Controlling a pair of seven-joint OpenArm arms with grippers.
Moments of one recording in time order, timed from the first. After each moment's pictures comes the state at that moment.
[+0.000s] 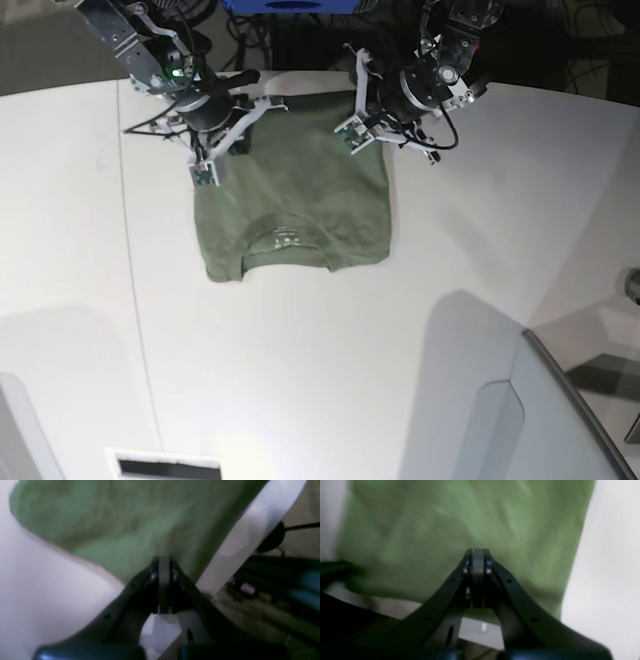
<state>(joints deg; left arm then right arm) 23.0 -9.9 10.5 97.6 16.6 -34.8 34.6 -16.3 16.5 -33.5 90.7 27.0 -18.0 -25.2</state>
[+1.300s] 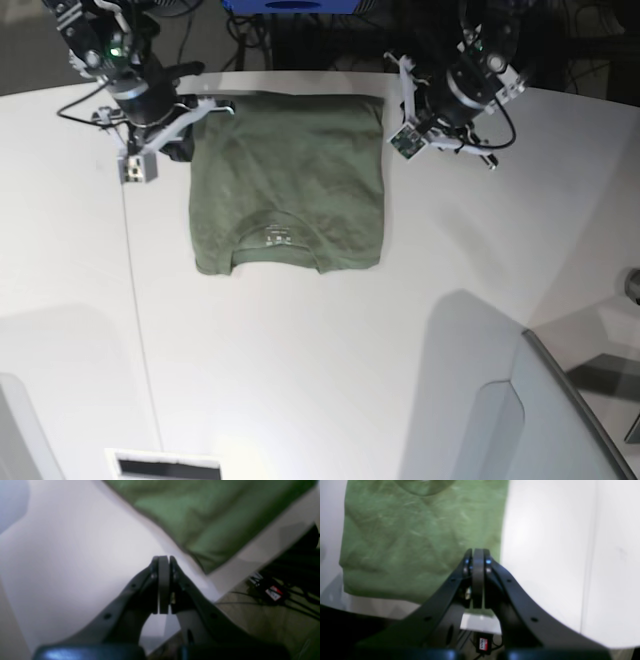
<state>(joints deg) 30.1 -10.9 0.7 110.1 16.6 -34.6 33.4 -28.2 21.5 -20.7 107.7 26.5 -18.2 -25.2</state>
